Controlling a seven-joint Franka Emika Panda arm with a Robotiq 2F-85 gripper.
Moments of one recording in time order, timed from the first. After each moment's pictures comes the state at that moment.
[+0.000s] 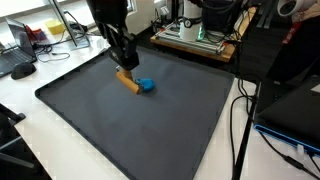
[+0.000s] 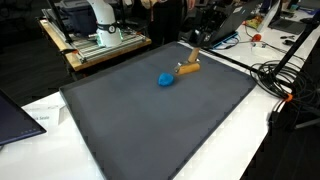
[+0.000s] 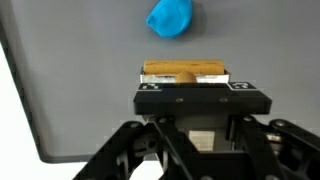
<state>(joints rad) 0.14 0.52 0.03 -1.37 -0.21 1.76 0.40</state>
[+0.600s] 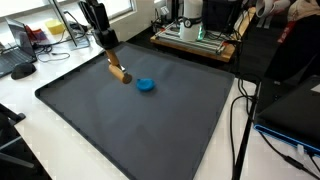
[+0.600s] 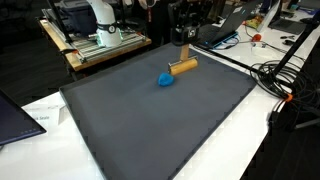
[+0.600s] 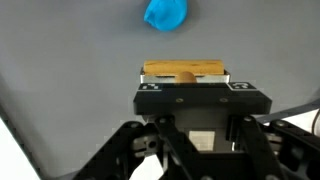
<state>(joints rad) -0.04 0.34 0.00 -1.60 0.04 1.93 0.24</state>
